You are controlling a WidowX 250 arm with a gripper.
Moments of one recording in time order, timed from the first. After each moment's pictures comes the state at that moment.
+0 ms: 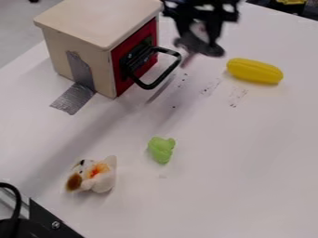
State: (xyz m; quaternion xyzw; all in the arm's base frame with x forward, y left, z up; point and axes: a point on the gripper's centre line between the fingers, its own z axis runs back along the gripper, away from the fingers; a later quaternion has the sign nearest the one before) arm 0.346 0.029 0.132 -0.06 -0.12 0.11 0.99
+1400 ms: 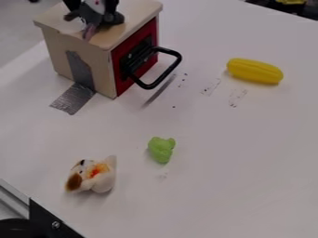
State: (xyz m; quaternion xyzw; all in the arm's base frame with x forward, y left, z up) arm 0.328 0.173 0.136 -0.05 -0.09 0.23 0.97
